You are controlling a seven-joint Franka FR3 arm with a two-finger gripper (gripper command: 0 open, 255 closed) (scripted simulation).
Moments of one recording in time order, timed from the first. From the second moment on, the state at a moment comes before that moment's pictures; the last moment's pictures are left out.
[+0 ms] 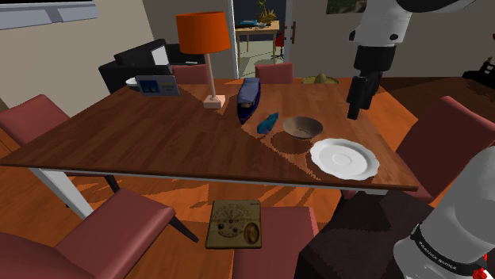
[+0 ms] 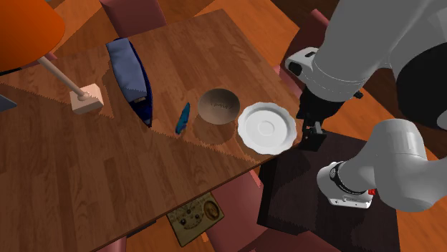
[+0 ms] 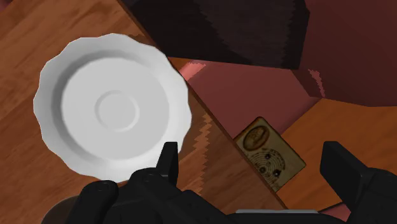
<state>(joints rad) 0.02 -0.81 -0.01 -2.44 0.09 1.56 -0.11</state>
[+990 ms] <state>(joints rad) 0.12 -0.46 -0.33 -2.37 0.00 1.89 -0.79</state>
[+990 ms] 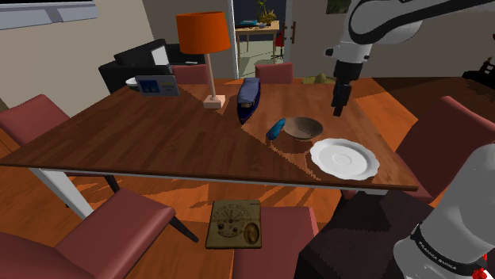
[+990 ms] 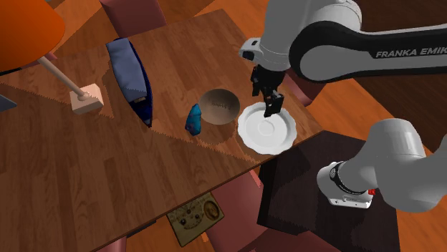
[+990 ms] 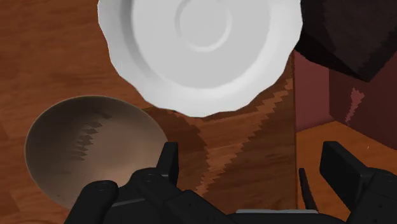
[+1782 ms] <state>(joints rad) 0.21 0.04 -0.49 -2.03 0.25 2.02 -1.45</state>
